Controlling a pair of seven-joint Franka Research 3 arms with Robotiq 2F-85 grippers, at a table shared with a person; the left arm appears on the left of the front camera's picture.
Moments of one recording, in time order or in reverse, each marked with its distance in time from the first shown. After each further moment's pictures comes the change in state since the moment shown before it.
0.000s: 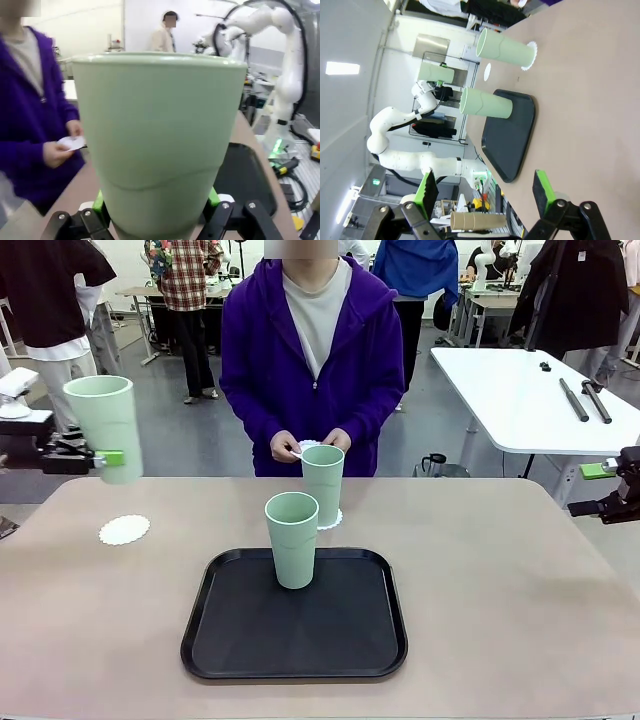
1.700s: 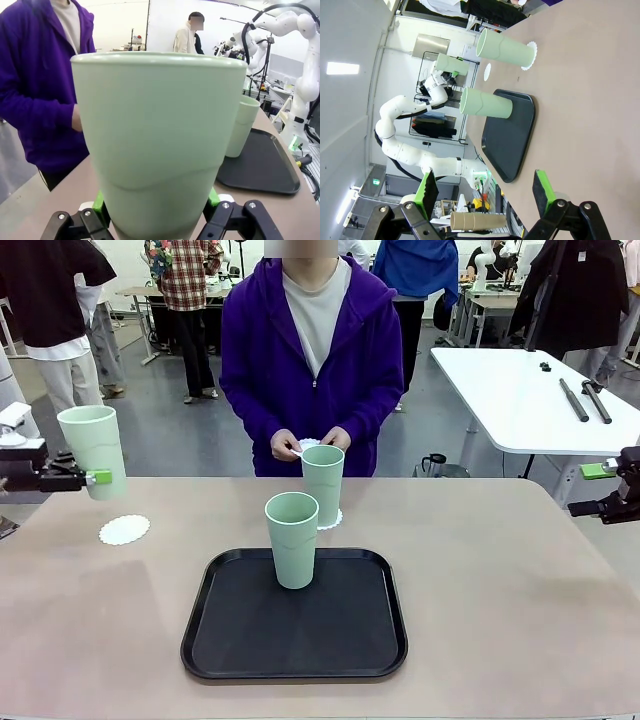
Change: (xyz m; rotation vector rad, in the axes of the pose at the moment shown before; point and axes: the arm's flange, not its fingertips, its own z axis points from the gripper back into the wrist) left arm -0.085 0.064 0.032 0.053 -0.005 0.093; right arm 0.000 0.000 0.000 0.000 0.000 0.000
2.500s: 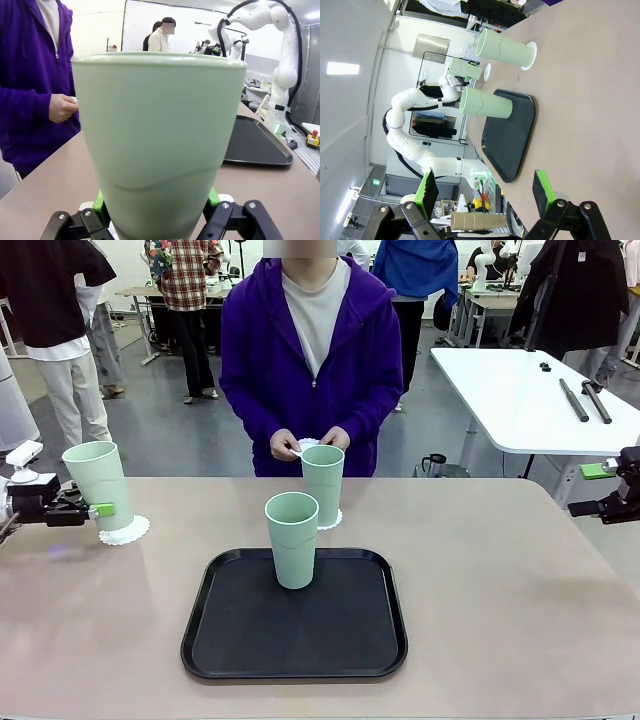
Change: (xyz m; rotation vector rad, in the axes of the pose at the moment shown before) left arm -0.072 0.016 -0.005 -0.137 -0.060 -0.018; right arm 0.000 0.000 0.000 0.000 0.000 0.000
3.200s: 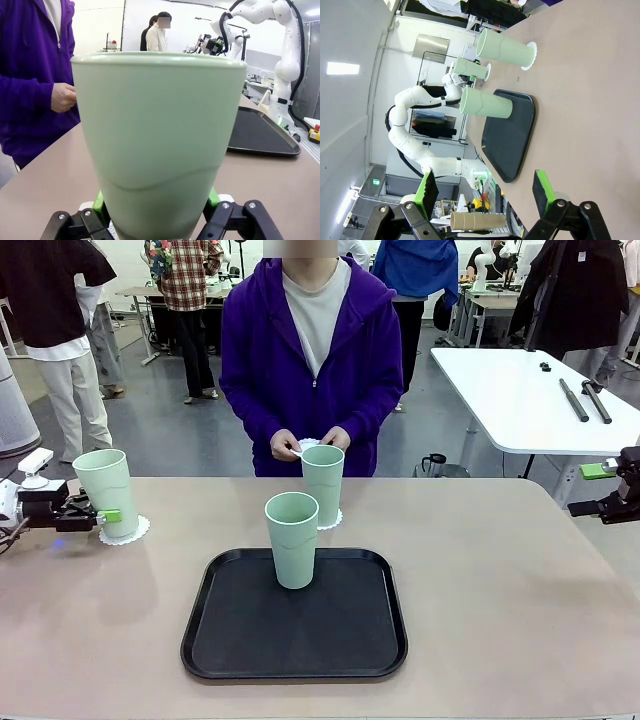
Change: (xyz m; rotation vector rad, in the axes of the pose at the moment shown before) left arm -0.019 0.016 -0.005 0.001 0.026 0.002; right arm 0.000 0.000 0.000 0.000 0.000 0.000
